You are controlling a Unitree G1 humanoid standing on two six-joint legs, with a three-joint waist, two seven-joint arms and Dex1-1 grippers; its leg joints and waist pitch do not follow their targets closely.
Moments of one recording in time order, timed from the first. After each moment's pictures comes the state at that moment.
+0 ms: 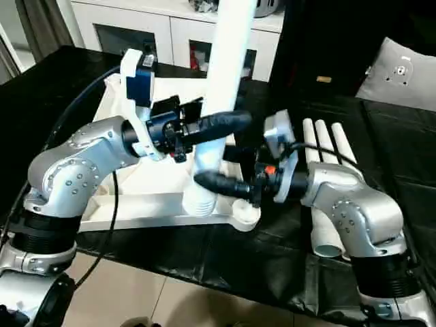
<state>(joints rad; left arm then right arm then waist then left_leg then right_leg) -0.70 0.21 -0.10 -0.08 -0.74 0.61 -0.89 -0.42 -0.52 0.08 -0.15 0.67 0.64 1.08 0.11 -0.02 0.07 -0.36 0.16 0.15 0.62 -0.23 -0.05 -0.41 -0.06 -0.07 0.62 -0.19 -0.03</state>
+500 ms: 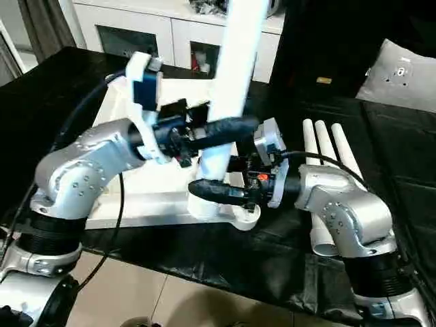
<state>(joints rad) -0.70 0.19 -0.12 -0.08 -0.74 0.61 -0.90 -0.43 -0.48 0.10 -0.13 0.66 0.62 1.10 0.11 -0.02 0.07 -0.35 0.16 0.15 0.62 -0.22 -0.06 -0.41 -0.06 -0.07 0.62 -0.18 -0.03</state>
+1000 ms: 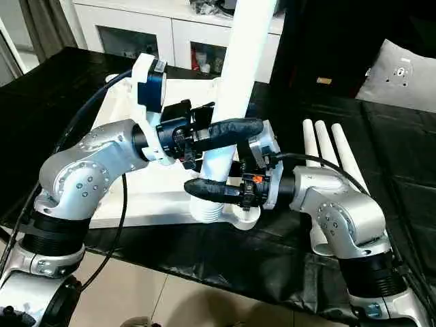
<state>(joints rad) -0.70 0.18 -0.12 -0.08 -0.72 0.61 -0.90 -0.43 -0.47 0.11 -0.13 0.66 0.62 1.10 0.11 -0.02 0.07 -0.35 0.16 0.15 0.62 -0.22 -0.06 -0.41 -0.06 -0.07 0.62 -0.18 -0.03</state>
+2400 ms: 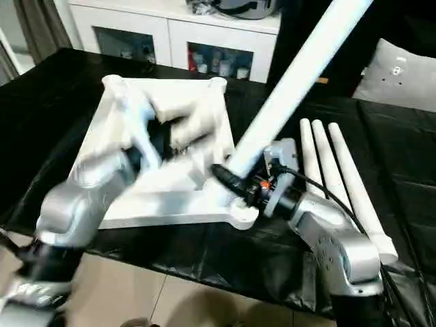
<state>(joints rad) -0.46 0.31 -0.25 0.00 -0.29 0.37 -0.62 -0.20 -0.32 -0.04 -0.17 0.46 0.49 0.60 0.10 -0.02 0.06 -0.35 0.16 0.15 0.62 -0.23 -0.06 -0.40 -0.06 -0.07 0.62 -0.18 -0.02</state>
